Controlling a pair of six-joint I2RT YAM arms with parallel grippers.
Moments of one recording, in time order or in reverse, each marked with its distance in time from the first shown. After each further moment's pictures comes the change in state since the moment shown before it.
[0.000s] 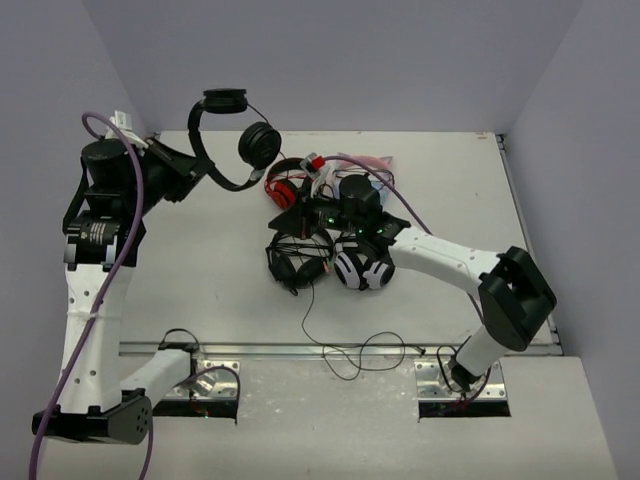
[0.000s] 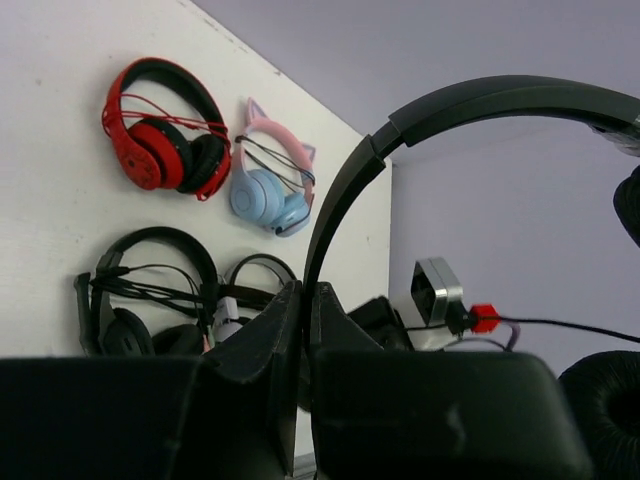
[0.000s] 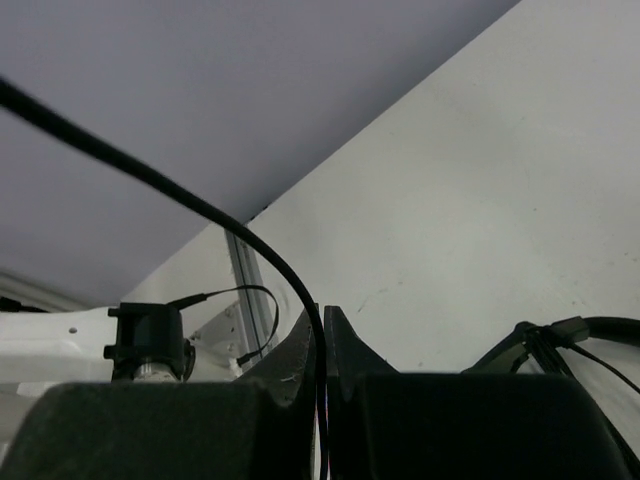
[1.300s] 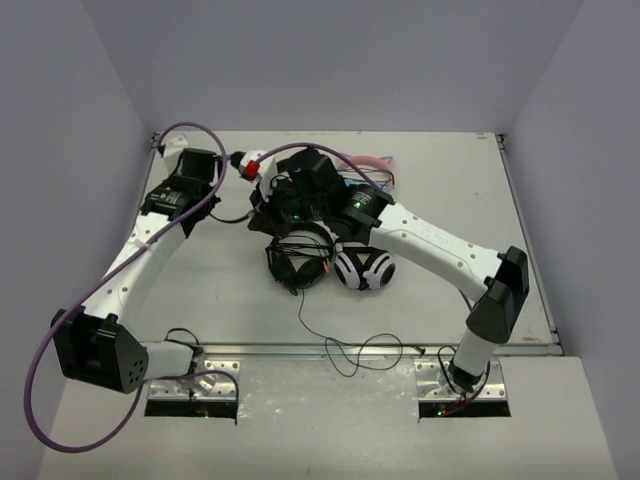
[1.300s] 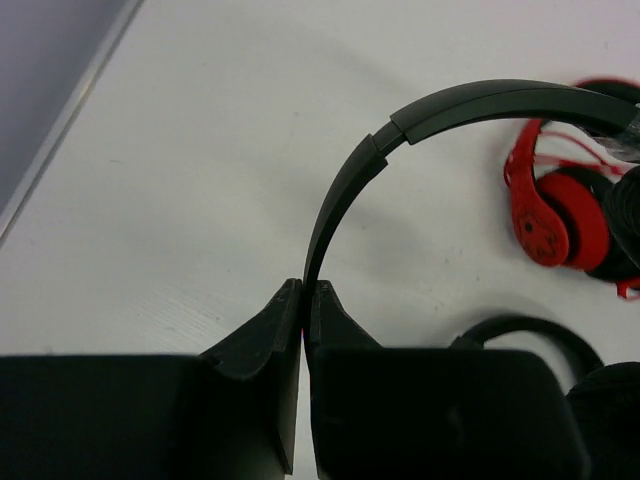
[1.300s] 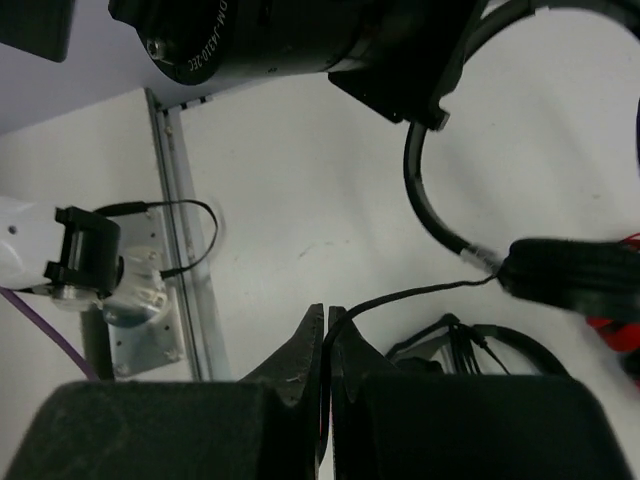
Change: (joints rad) left arm -0.185 0.266 -0.220 0.039 -0.872 0.310; right arm 0.208 0.123 0.616 -0.808 0.177 -0.533
